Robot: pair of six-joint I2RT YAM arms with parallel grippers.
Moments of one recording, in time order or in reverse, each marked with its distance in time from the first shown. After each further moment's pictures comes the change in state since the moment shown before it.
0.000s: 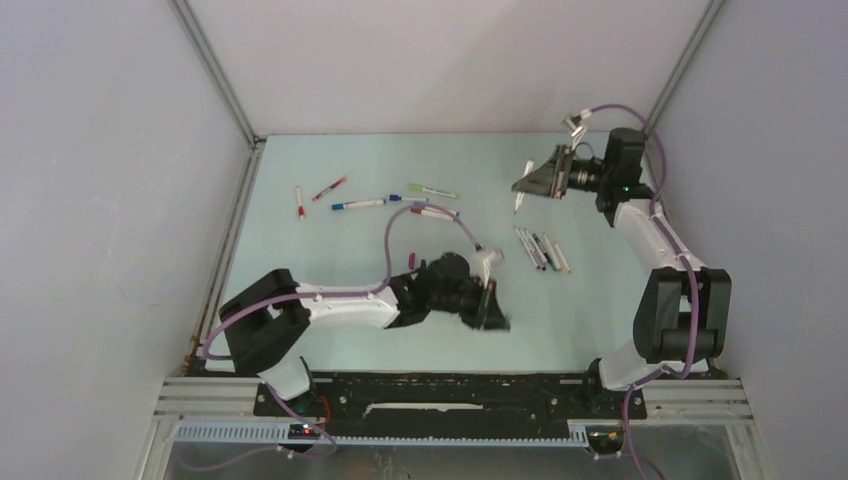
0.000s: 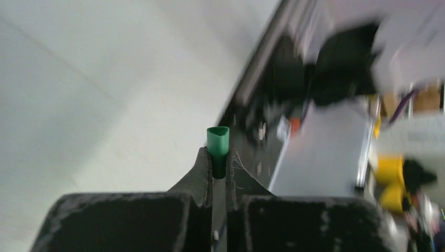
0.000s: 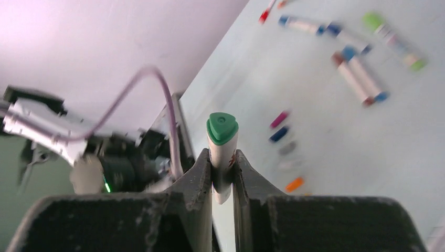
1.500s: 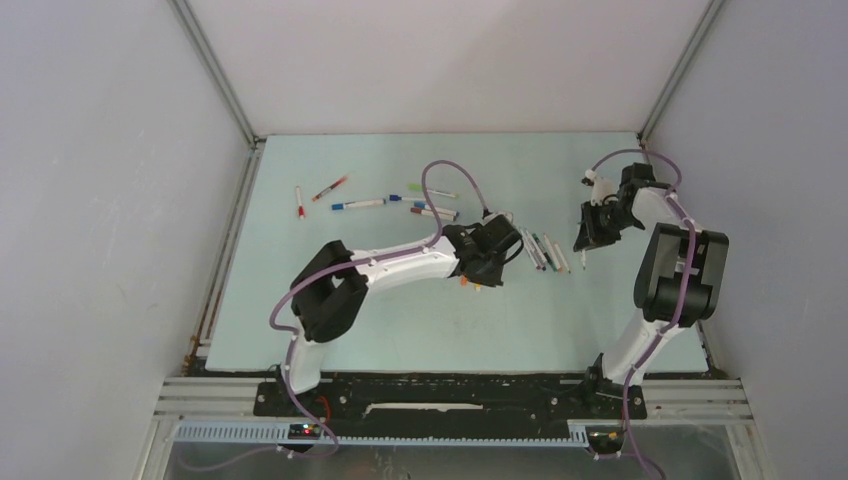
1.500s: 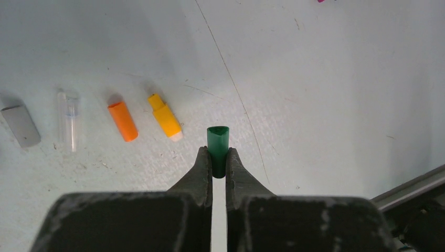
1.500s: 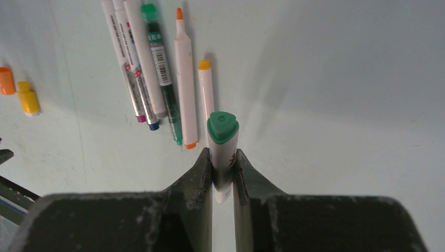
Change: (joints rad) left arm 0.003 0.399 0.683 -0.902 -0.470 0.018; right arm -0.231 0.251 0.138 -0.798 0.795 -0.840
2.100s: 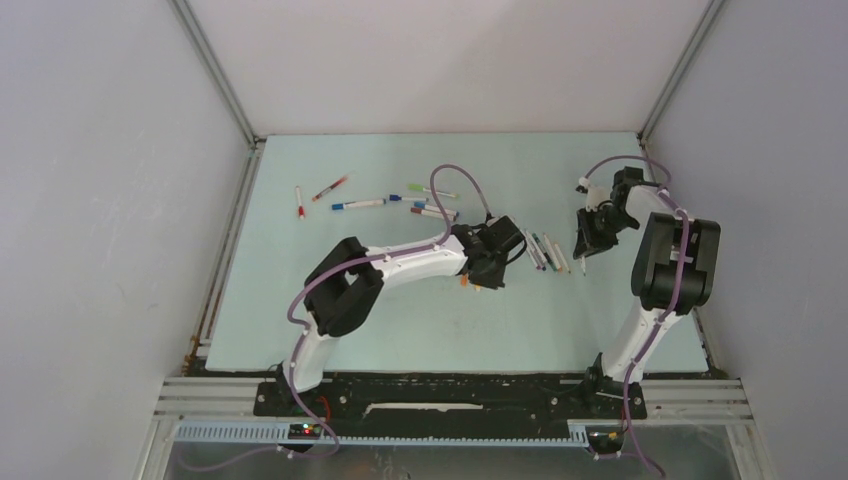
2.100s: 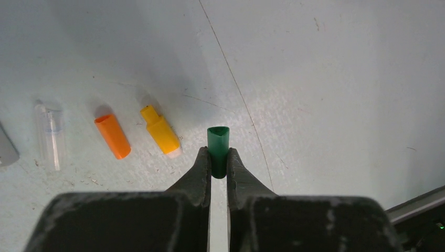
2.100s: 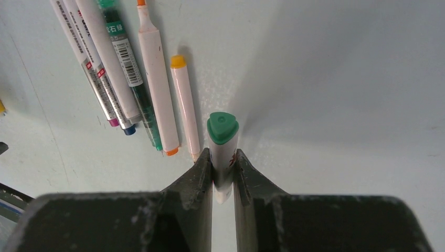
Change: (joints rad) left arm 0.017 0.097 0.063 -0.028 0.028 -0.001; right arm 0.018 0.097 0.030 -0.037 0.075 -0.011
